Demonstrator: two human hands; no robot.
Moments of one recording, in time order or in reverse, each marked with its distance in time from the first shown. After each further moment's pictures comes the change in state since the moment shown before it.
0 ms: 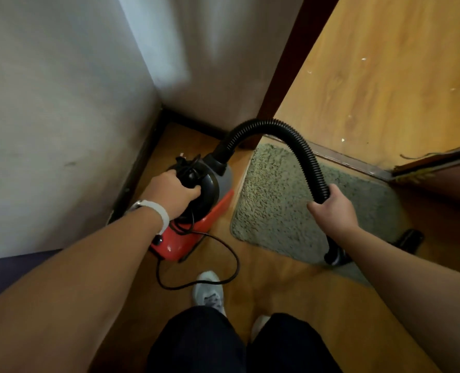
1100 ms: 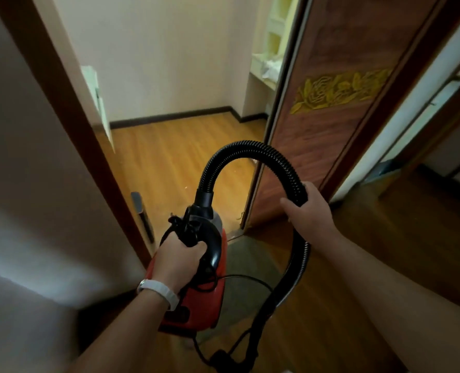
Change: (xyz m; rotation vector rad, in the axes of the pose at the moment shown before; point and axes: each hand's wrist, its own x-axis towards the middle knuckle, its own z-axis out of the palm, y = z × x) left_hand -0.383 0.376 -0.214 -0.234 -0.325 0.633; right_hand -0.385 -0.032 -0.486 0.592 0.757 0.004
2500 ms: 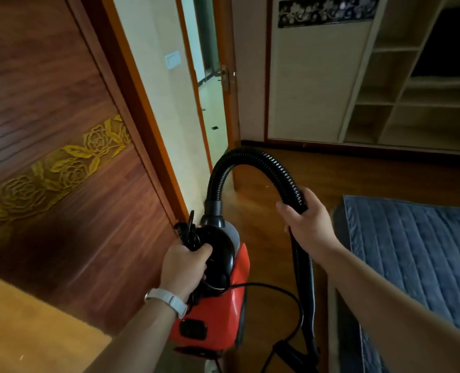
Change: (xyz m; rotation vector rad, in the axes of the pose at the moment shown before) left_hand -0.034 0.315 0.565 0.160 -0.576 0.407; right_hand 0.026 0.308 -0.473 0.338 0.717 0.348
